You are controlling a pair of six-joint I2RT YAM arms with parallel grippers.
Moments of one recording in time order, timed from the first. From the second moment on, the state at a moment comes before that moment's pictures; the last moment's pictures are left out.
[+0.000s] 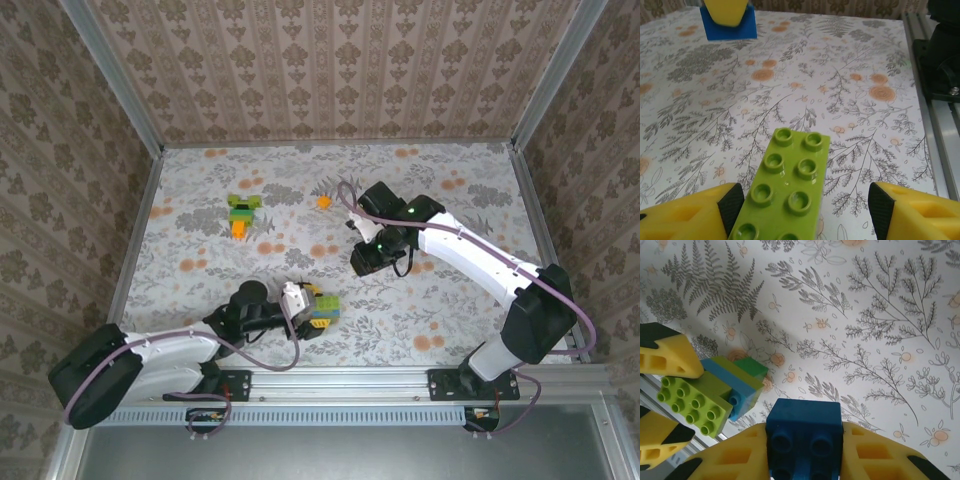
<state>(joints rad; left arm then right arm) -0.90 1.07 0.14 0.61 0.45 0.17 0.63 1.54 1.33 -1.04 -0.22 0.17</state>
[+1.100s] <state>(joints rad) -0.71 1.48 0.17 1.03 0.80 0.16 0.63 1.58 1.33 -1.06 -0.22 0.21</state>
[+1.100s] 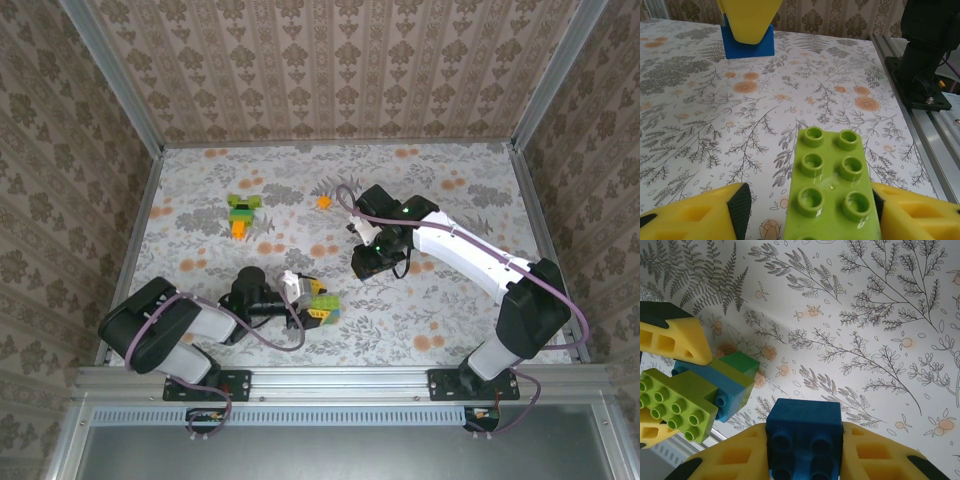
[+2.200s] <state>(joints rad) -0.77 1.51 0.17 1.08 0.80 0.25 0.84 1.53 1.30 -1.12 -0.16 0.51</state>
